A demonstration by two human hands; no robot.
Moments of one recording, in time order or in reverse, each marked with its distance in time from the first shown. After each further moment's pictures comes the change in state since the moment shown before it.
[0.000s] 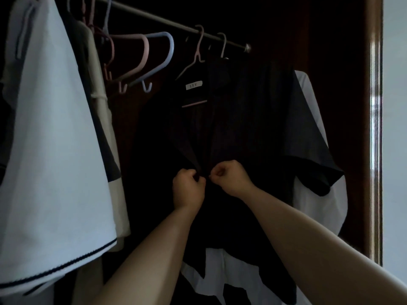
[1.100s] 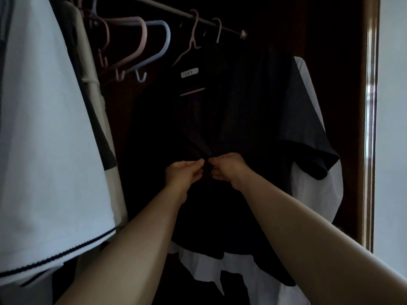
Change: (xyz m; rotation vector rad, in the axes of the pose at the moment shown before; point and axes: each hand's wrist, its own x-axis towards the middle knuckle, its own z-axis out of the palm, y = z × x) left_hand 0.007 0.001 -0.016 -0.708 -0.259 -0.484; right_hand -0.012 -0.027 0.000 0.614 0.007 0.479
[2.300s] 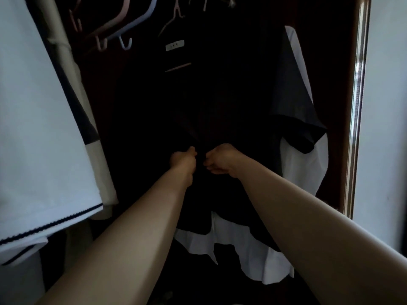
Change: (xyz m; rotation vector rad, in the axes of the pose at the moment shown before) left_hand -0.003 -0.019 0.027 0.125 0.075 -0.160; right_hand -0.017 0.016 -0.010 -0.316 -0.049 0.148
